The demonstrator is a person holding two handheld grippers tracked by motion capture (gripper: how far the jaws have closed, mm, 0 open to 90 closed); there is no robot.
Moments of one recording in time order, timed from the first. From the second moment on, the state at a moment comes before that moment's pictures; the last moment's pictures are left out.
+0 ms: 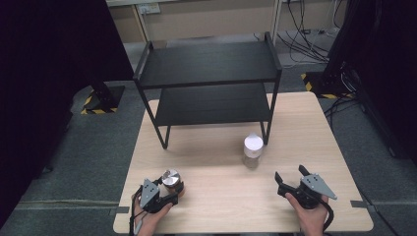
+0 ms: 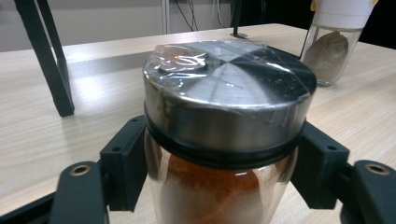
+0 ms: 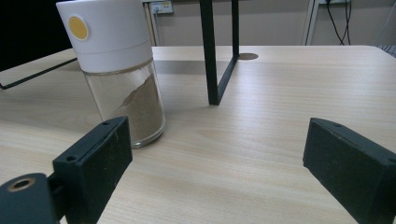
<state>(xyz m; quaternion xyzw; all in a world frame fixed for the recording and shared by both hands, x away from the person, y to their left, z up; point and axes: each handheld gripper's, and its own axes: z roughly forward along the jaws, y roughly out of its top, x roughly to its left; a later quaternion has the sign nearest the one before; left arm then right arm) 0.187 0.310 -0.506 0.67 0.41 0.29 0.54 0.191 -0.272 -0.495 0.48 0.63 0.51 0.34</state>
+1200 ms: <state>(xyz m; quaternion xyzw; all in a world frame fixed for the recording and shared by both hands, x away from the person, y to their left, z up) 0.176 0.300 -0.485 0.62 0.39 0.36 0.57 0.192 -0.271 -0.493 0.48 0.63 0.51 0.34</state>
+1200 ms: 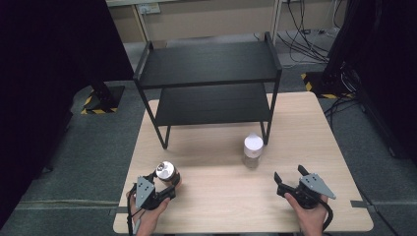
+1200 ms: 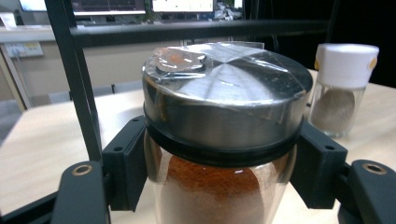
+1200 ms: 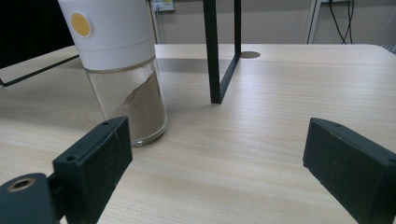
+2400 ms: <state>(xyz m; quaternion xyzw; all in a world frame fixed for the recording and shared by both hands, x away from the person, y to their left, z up) 0.215 0.266 -0.398 0.57 0.37 0.44 0.59 0.191 -0.271 -0.494 0.48 0.63 0.51 0.34</state>
